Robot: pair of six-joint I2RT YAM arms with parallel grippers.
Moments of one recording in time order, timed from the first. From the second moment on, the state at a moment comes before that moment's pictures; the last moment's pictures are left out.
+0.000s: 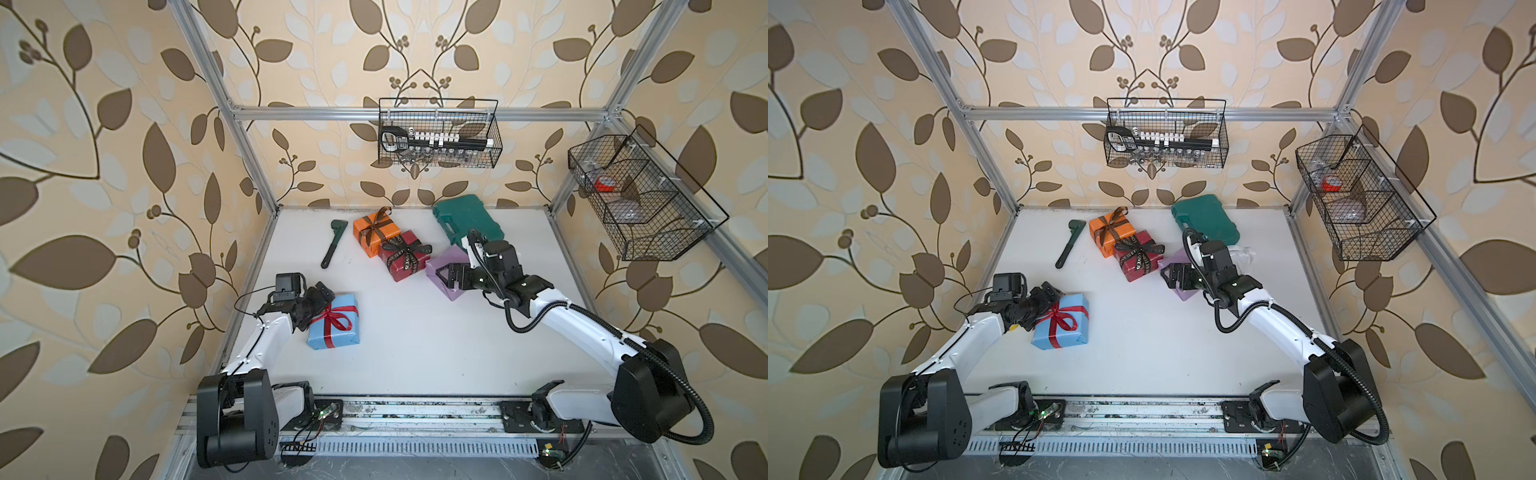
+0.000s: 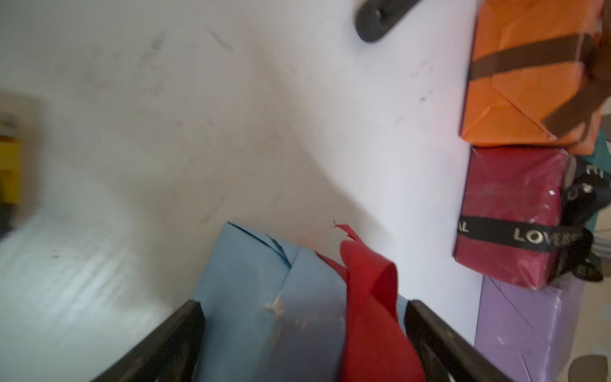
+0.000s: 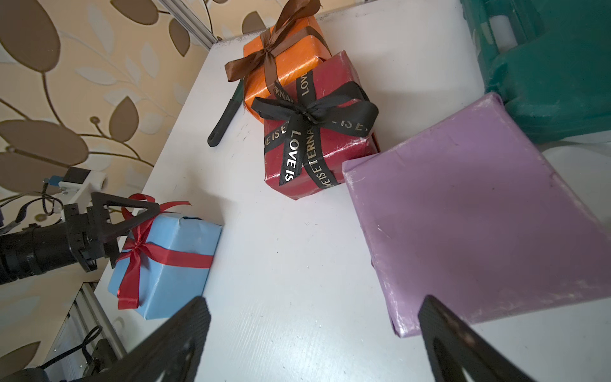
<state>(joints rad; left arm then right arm) 0.09 1.14 0.57 -0.38 0.27 -0.75 0.43 1.33 0.90 -0.21 -0.22 0.44</state>
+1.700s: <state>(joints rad) -0.31 1.16 0.71 -0.39 0.43 -0.89 0.60 1.37 0.85 -0.24 -0.30 0.47</state>
